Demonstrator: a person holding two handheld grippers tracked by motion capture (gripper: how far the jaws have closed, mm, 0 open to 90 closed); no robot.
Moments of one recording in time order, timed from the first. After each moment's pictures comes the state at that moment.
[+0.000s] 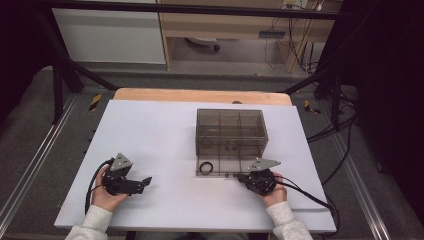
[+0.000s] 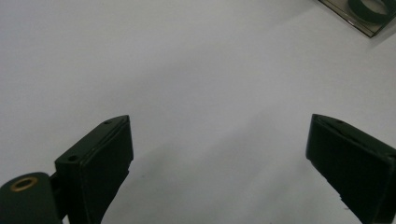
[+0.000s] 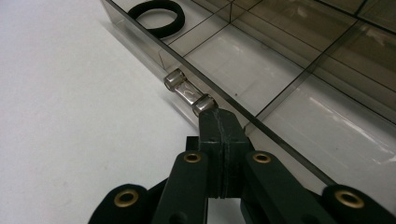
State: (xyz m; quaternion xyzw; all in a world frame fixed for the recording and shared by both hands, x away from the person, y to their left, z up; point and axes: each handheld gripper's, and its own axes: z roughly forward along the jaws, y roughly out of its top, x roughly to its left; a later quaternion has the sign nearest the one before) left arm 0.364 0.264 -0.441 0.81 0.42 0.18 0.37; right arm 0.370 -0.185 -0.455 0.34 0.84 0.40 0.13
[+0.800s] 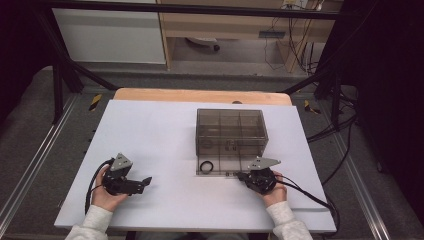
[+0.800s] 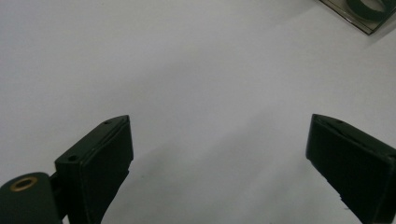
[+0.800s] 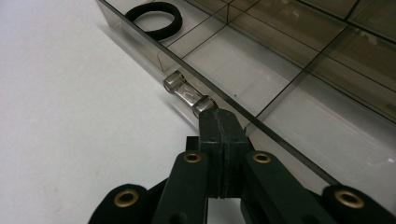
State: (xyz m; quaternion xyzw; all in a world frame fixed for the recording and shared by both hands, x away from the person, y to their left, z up) left arm 0.364 0.264 -0.441 0.81 0.42 0.18 0.36; right arm 0.374 -0.186 -0.455 0.34 0.84 0.40 0.13
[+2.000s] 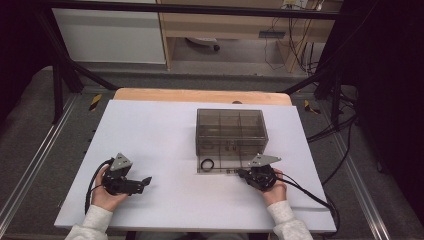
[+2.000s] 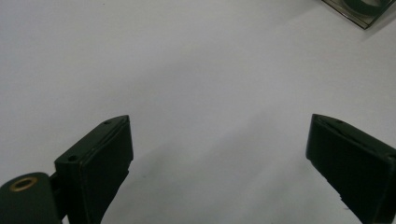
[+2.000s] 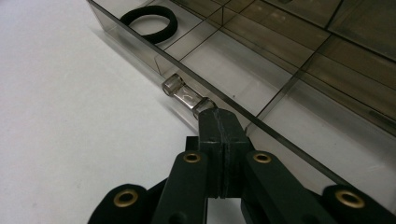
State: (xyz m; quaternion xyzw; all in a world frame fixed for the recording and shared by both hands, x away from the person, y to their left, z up) left arm 0.364 0.264 -0.441 0.81 0.42 0.18 0.37; right arm 0.382 -0.187 -0.455 0.35 0.84 0.40 0.14
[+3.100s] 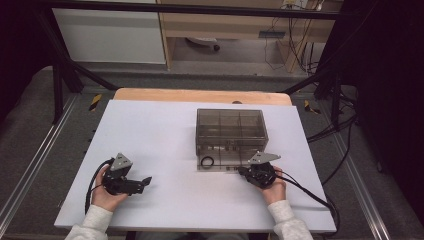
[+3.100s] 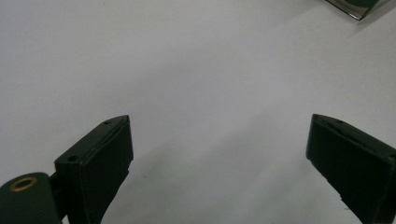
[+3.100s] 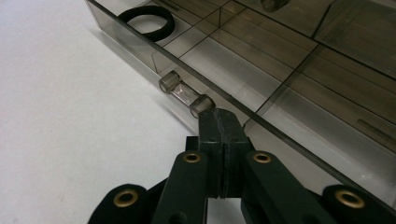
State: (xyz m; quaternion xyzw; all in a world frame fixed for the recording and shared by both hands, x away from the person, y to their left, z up) left arm 0.365 0.264 -0.442 0.81 0.42 0.18 0.36; right arm 0.389 -0.187 -0.454 0.35 0.83 0.40 0.15
